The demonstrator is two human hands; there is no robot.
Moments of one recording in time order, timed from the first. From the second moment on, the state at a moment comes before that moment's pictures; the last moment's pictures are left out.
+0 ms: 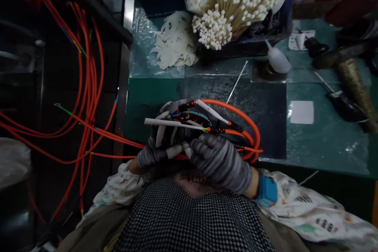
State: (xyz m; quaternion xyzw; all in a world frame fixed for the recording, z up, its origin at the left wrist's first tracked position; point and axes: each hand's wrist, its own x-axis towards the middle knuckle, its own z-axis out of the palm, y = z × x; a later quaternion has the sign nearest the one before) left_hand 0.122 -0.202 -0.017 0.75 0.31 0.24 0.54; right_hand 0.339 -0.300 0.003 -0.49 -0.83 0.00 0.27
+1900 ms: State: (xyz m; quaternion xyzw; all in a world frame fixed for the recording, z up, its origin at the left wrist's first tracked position) left_hand 0.185 -0.222 -0.018 0.81 0.34 0.36 0.32; right_hand 0.418 -0.271 -0.007 -0.59 -0.76 0.15 0.25
